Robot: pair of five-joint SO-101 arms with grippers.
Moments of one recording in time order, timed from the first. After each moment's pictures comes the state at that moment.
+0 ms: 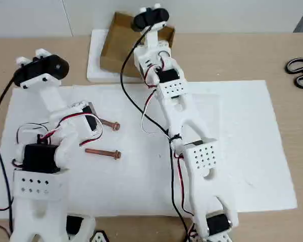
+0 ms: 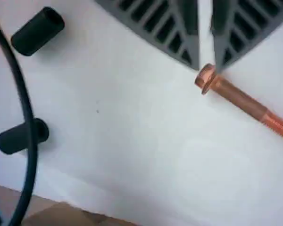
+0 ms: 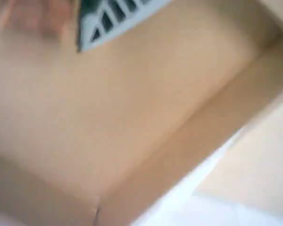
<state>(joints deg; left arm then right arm) 2.2 -43.6 27.4 73.3 29.2 -20.8 57.1 -53.3 25.6 -3.3</state>
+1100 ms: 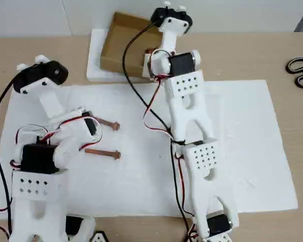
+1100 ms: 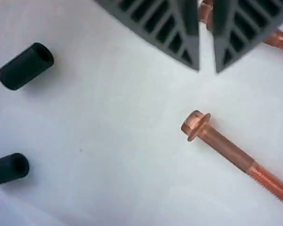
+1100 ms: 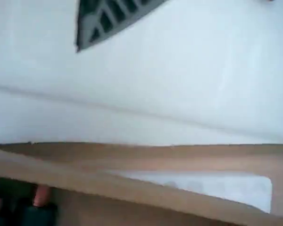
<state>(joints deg) 2.2 -43.6 26.3 80.1 33.4 -21.2 57.1 -90.9 97.4 -25.3</state>
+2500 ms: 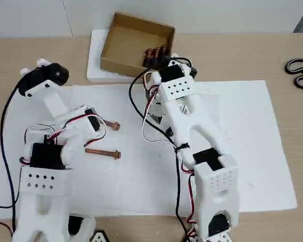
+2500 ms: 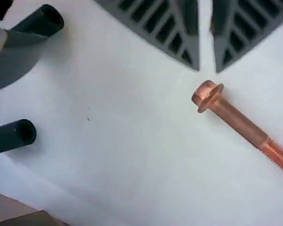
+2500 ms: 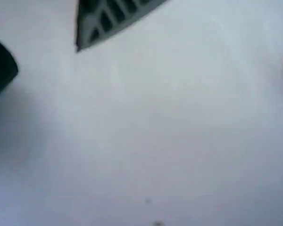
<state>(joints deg) 2.2 -43.6 34.4 69.3 35.7 -23.4 30.1 -28.0 94.4 -40.0</state>
